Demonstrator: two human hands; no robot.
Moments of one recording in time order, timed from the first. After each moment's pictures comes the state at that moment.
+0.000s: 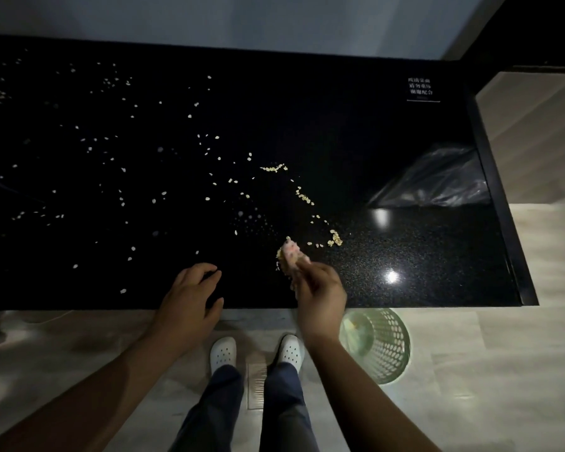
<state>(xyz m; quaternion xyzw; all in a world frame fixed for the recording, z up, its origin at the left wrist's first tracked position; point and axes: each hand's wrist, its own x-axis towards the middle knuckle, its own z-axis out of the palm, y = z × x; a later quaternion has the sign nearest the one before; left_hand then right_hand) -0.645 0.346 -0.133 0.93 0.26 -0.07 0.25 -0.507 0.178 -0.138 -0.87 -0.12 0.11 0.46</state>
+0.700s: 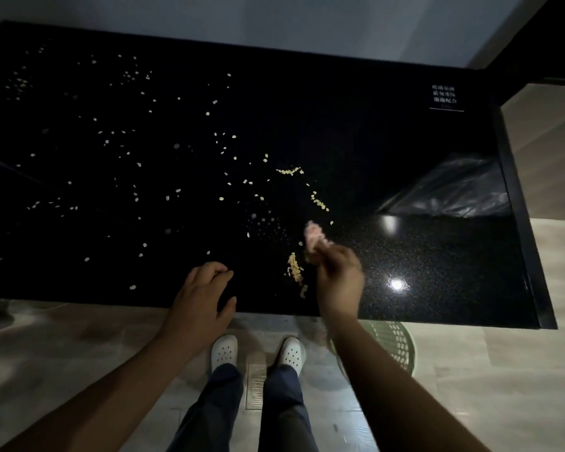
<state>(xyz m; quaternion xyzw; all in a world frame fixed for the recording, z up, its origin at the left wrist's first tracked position) -0.641 0.341 -0.137 0.93 0.28 -0.02 0.25 -0.461 0.192 -0.151 -0.90 -0.18 0.11 0.39</state>
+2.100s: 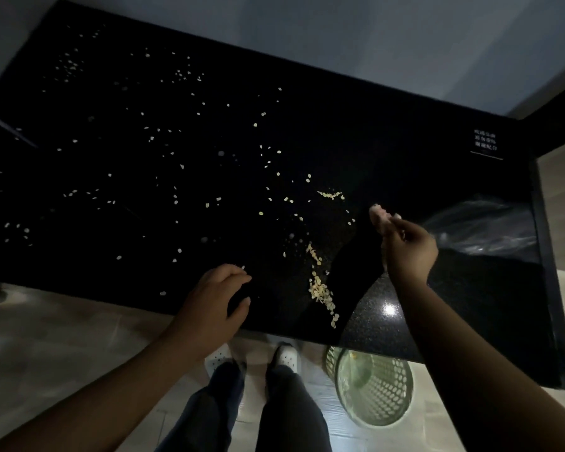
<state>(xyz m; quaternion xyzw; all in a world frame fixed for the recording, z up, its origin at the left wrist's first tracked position) -0.652 0.380 -0.130 0.89 0.29 0.05 0.36 -0.356 0.237 -0.133 -0.89 -0.08 0.10 0.44</state>
